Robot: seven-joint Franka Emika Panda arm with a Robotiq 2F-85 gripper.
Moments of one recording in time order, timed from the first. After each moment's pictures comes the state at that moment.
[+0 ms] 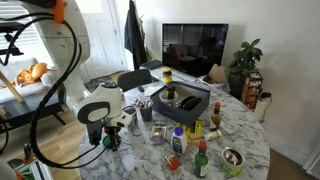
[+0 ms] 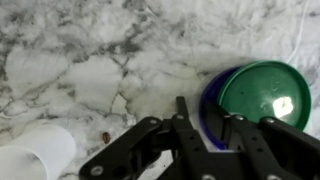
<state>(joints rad) -0.01 0.42 0.23 -2.74 0.21 3.04 0.27</state>
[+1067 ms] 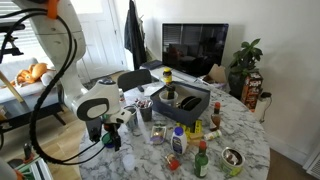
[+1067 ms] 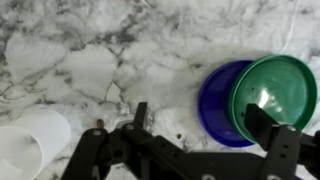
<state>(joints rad) 0.07 0.39 0.18 -2.74 0.21 3.03 0.28</state>
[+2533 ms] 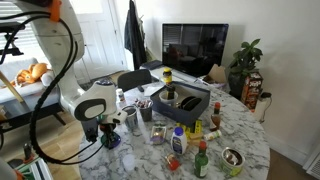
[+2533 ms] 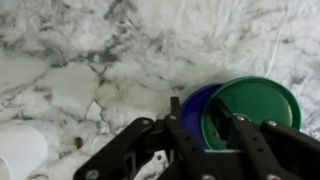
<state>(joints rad) 0.06 0.40 0.23 -2.74 0.21 3.02 0.27</state>
